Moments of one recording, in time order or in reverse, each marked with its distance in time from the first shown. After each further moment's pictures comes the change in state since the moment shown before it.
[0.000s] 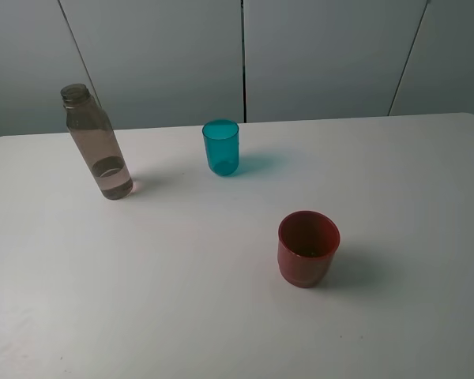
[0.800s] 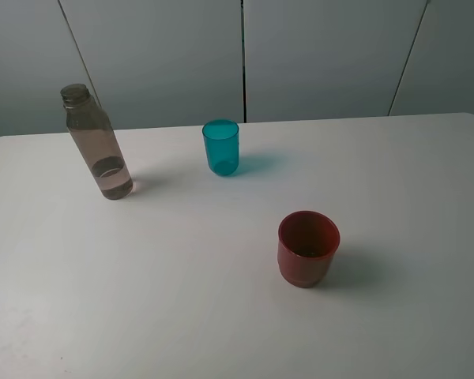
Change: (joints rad) left arm 0.000 0.000 0.000 0.000 0.000 0.002; right arm 0.000 0.000 0.000 0.000 0.000 0.000
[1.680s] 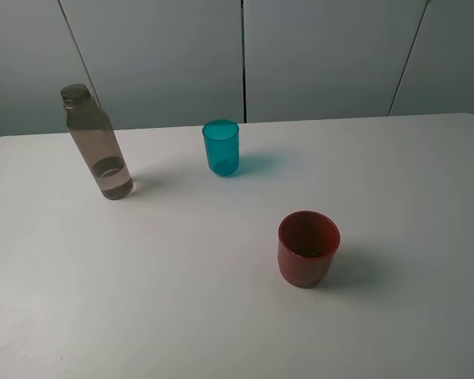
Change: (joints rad) left arm 0.000 0.012 -0.018 -0.051 -0.200 0.073; right arm 0.000 0.000 0.000 0.000 0.000 0.000
